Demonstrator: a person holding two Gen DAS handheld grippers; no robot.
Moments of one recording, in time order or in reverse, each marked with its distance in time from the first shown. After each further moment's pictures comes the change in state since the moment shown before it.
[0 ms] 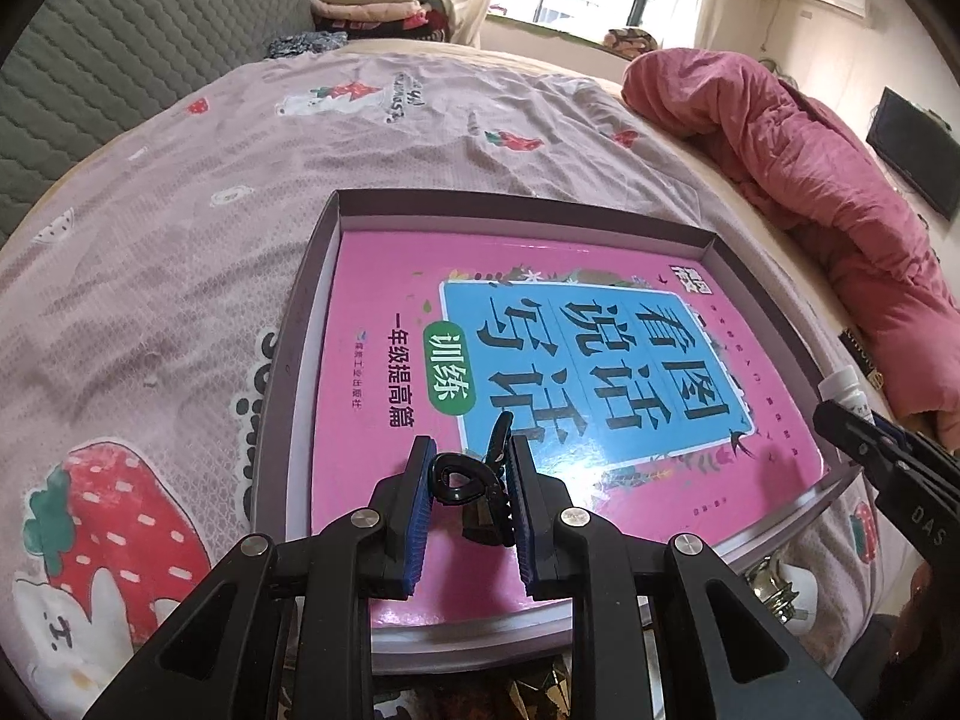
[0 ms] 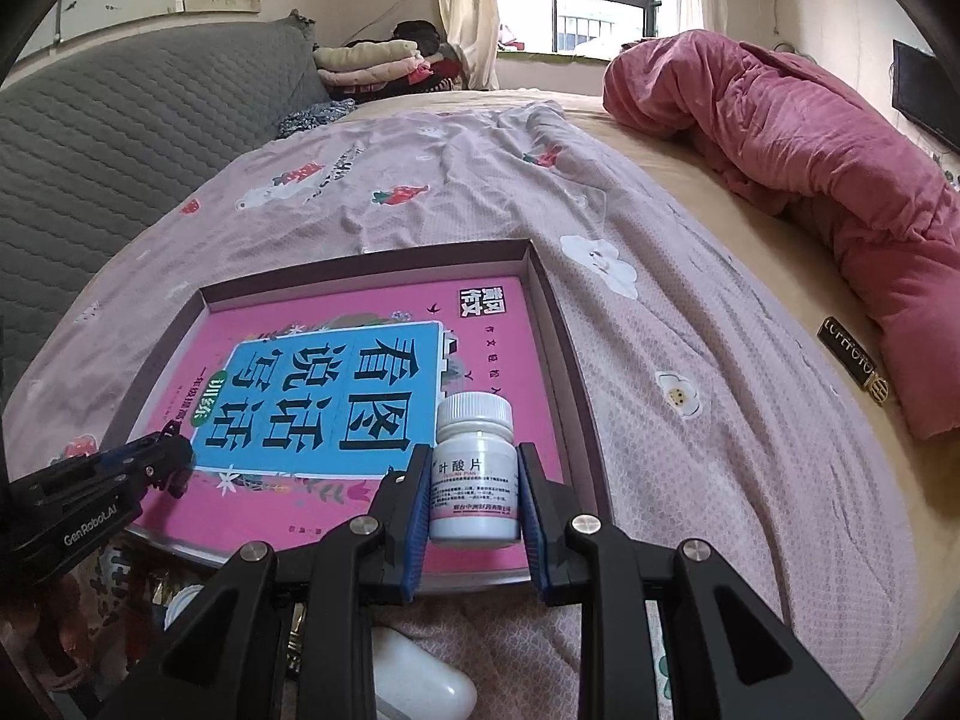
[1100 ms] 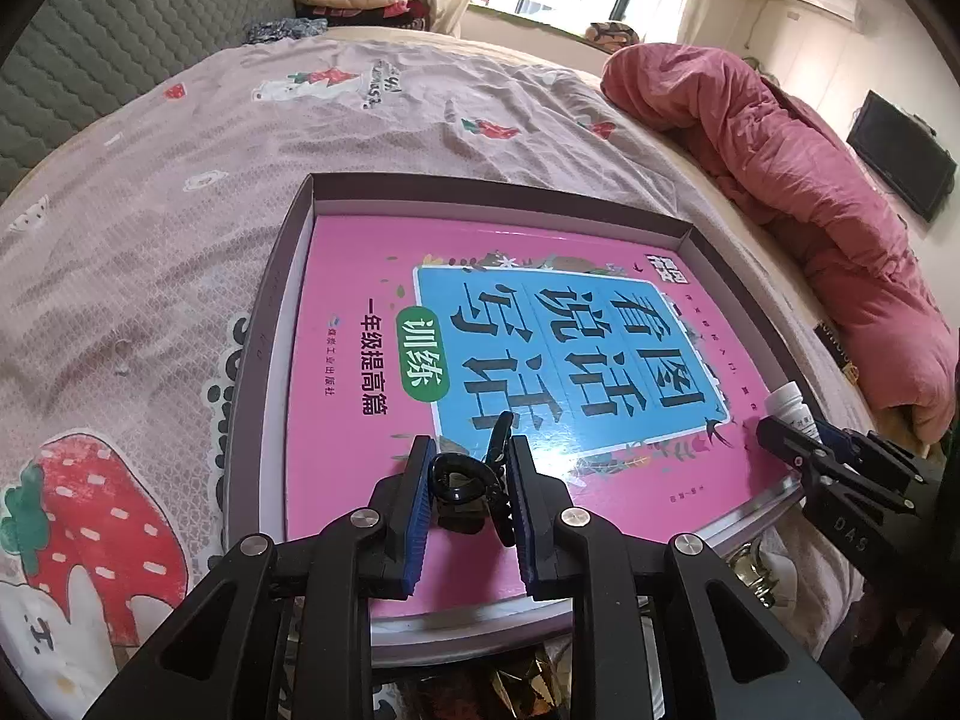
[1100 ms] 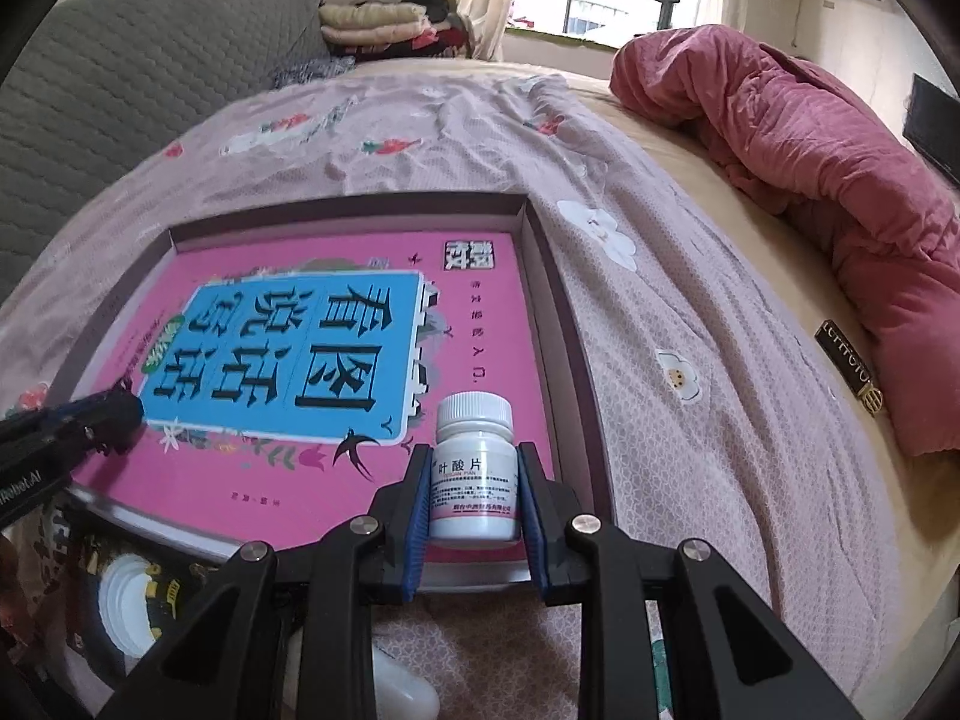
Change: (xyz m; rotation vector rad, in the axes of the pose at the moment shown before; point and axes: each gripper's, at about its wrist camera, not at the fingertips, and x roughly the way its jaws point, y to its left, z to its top) left arm 0.002 0.003 -0.003 -0.009 0.027 -0.078; right arm 0.026 0.009 -0.009 -0.100 0.079 -0.082
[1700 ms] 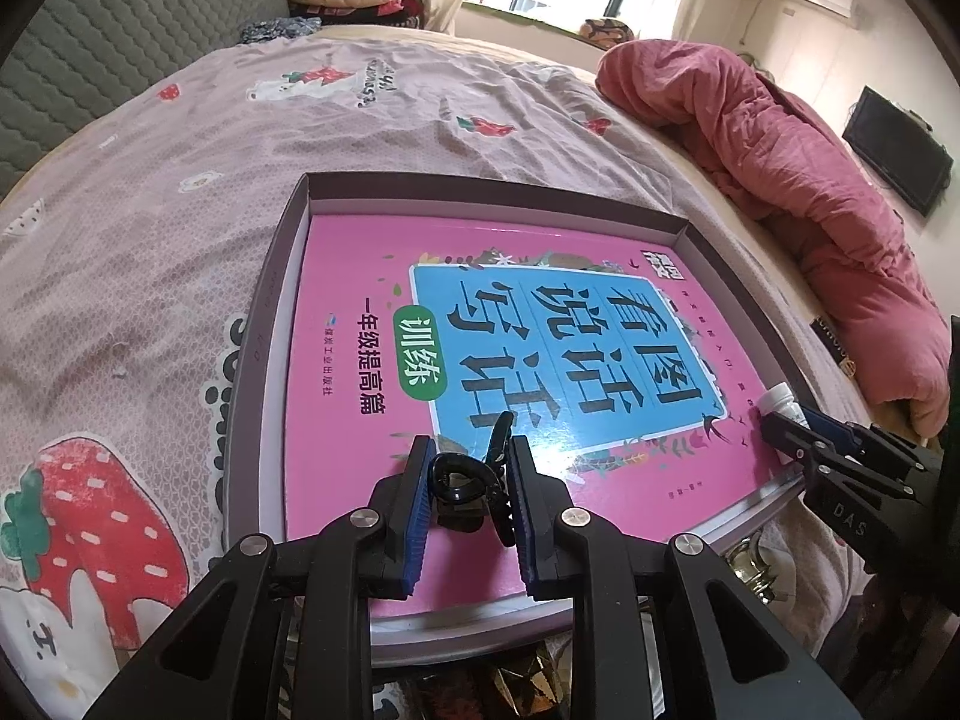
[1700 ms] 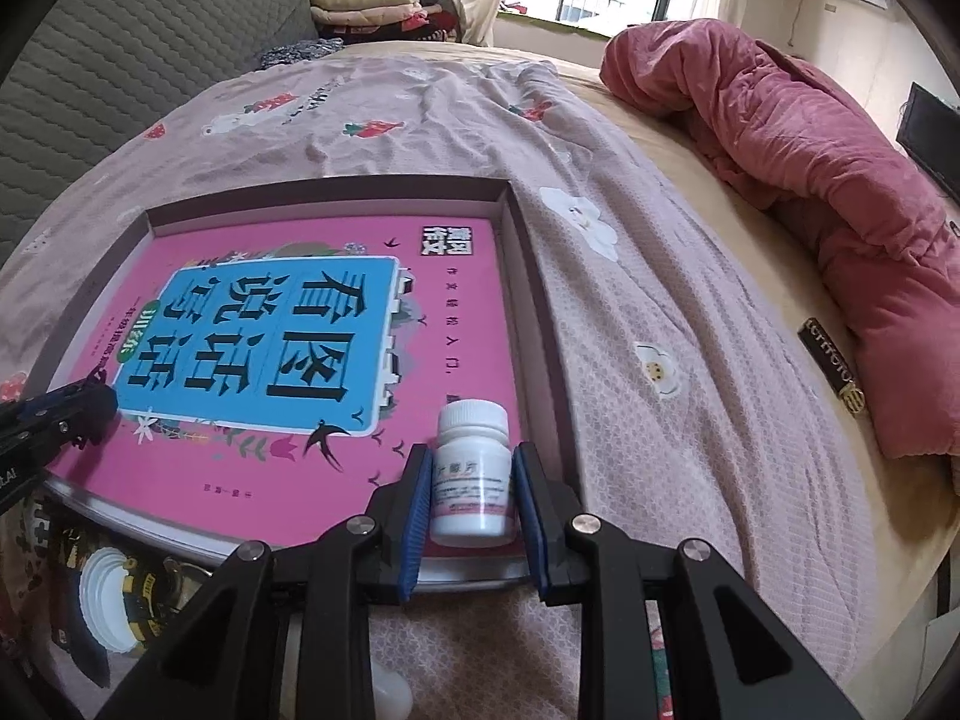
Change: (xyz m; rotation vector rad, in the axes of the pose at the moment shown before) left arm 0.000 0.000 0.001 0.012 0.007 -0.009; right arm 0.004 -0.005 0.005 0.017 0.046 -0.039
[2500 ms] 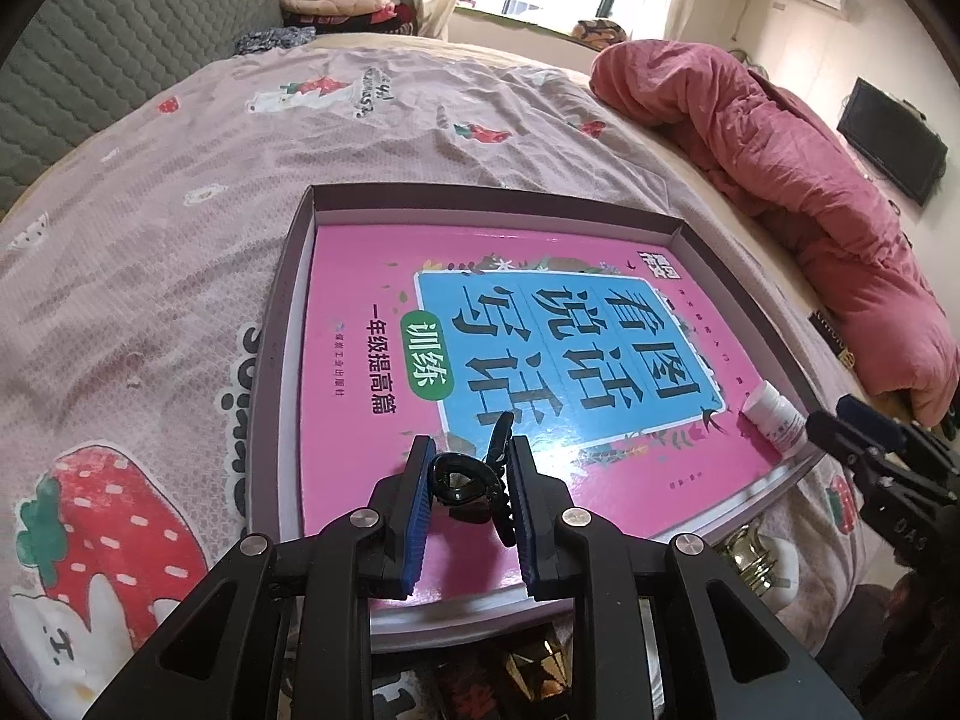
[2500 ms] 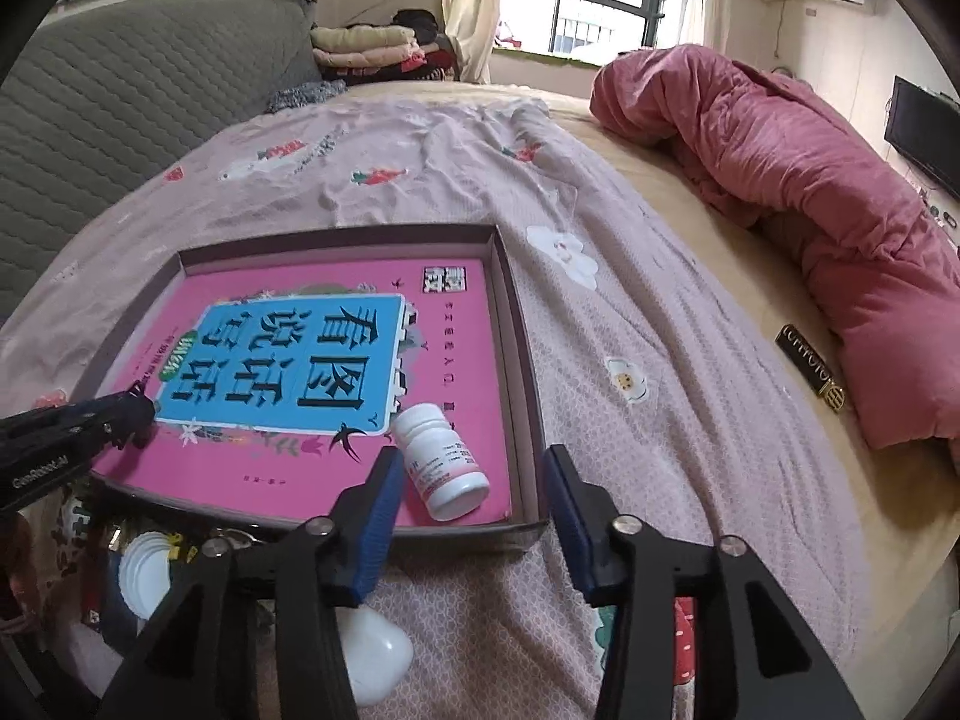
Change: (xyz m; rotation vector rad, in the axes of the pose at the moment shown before) left arm -0.011 0.002 -0.002 0.030 -0.013 0.006; right arm -0.045 -0.012 -0.014 0.027 -0.114 0.035
